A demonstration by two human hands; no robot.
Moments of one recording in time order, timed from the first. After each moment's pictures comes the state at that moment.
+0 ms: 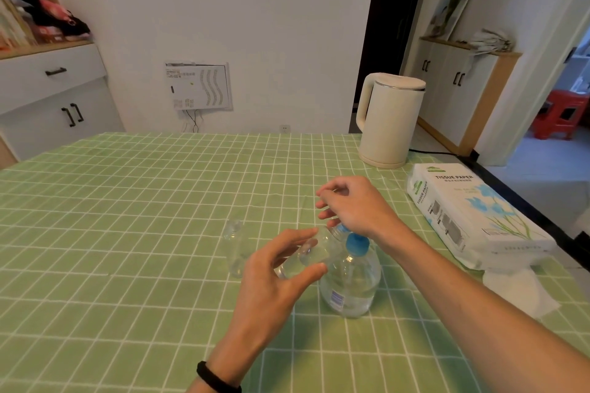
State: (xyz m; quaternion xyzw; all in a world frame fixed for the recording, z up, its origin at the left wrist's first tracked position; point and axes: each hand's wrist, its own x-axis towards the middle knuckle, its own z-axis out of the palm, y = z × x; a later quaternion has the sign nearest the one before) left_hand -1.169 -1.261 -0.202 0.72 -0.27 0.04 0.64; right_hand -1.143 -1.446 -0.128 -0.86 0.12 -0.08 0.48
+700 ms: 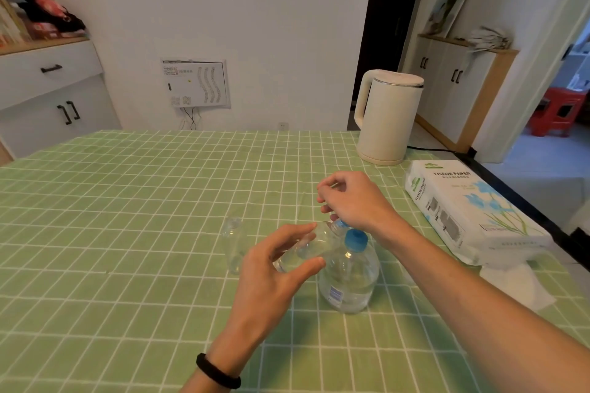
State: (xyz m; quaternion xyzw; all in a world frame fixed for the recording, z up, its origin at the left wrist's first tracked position) left_hand -1.164 -1.260 -0.205 0.71 -0.28 0.04 0.64; right_hand -1.143 -1.444 -0.126 -0.87 0.14 -0.09 0.46
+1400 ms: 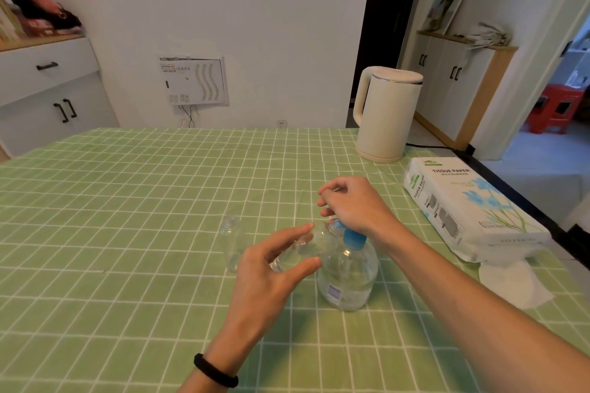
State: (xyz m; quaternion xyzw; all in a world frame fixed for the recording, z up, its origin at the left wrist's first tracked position) left_hand -1.162 -1.259 -0.211 0.71 -0.27 0.02 0.65; right_hand -1.148 -1.443 -0.132 -0.86 0.17 -0.08 0.48
